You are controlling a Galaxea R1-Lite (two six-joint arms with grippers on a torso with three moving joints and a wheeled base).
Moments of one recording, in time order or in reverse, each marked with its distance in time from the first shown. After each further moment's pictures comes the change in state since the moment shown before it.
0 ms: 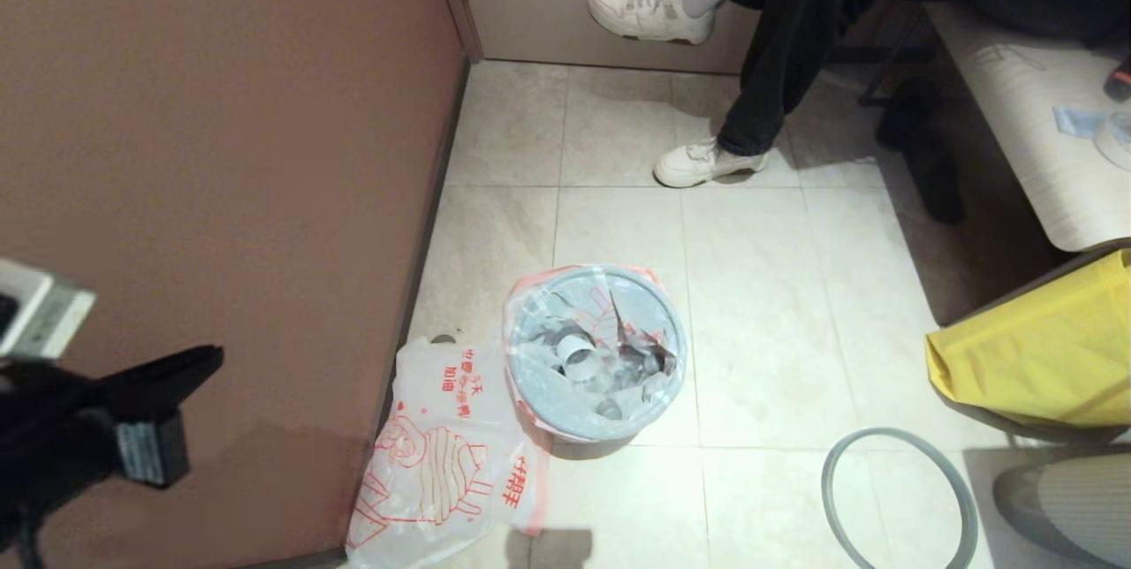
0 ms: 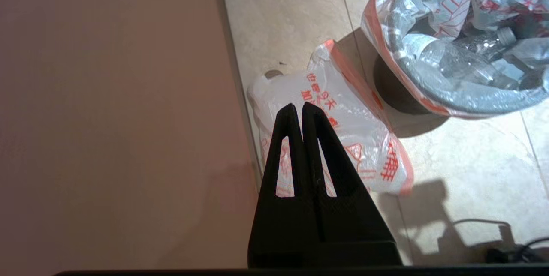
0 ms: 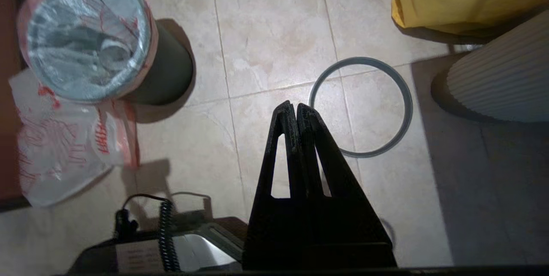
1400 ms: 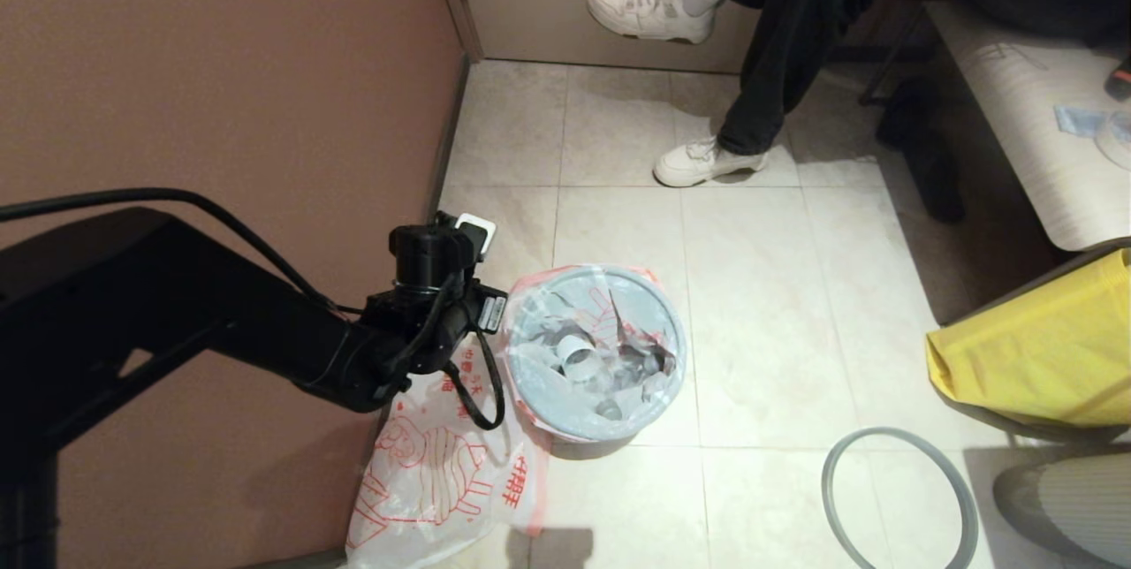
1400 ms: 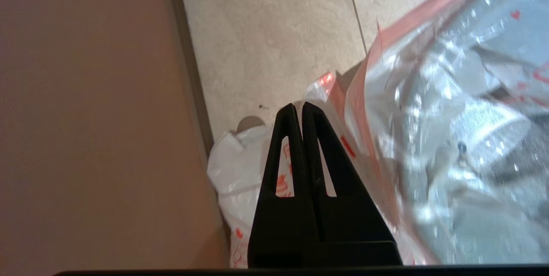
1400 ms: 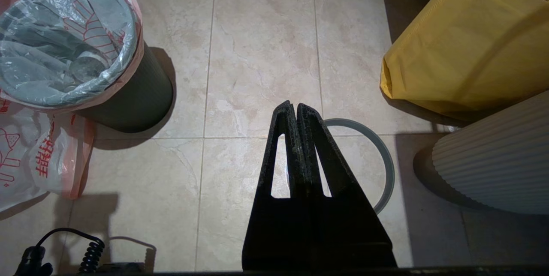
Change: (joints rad) left arm -0.283 1.066 -0.645 -0.333 0.402 0.013; right arm -0.006 -0.155 0.434 -0.501 0.020 -0.189
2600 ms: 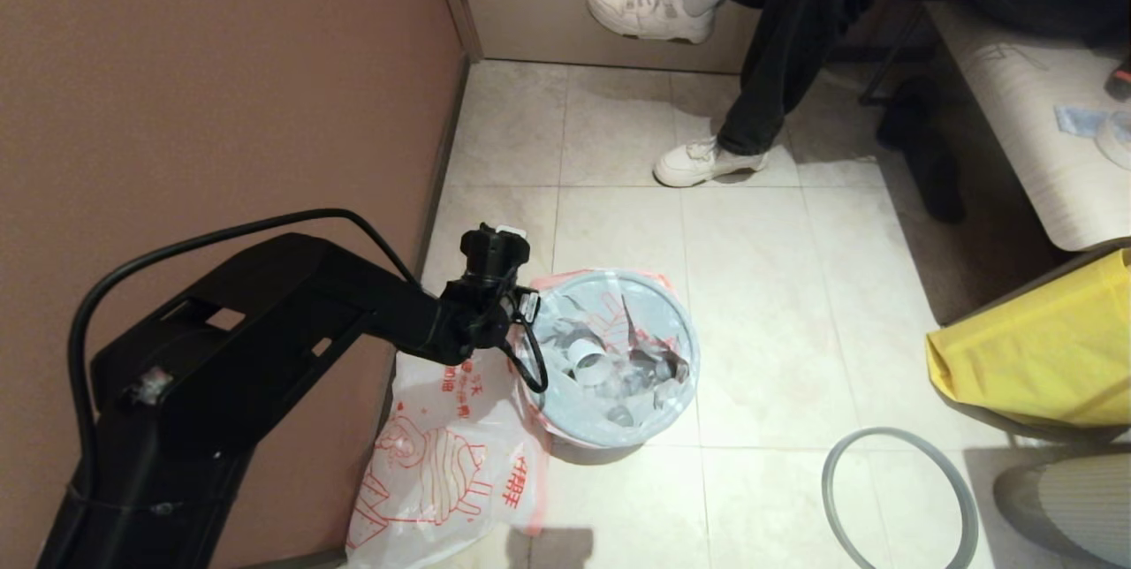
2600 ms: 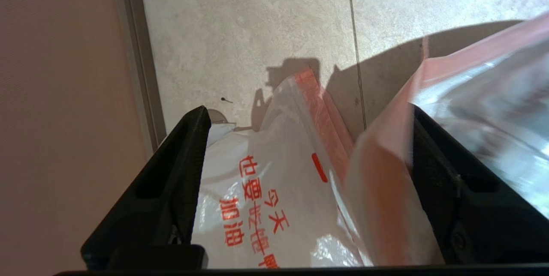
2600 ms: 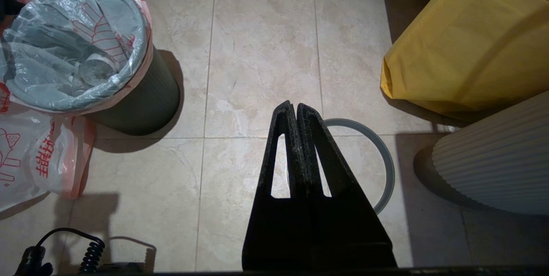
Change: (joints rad) left arm 0.006 0.307 -0.460 0.280 0.019 -0.149; right arm 0.000 0.000 0.000 0.000 0.000 0.000
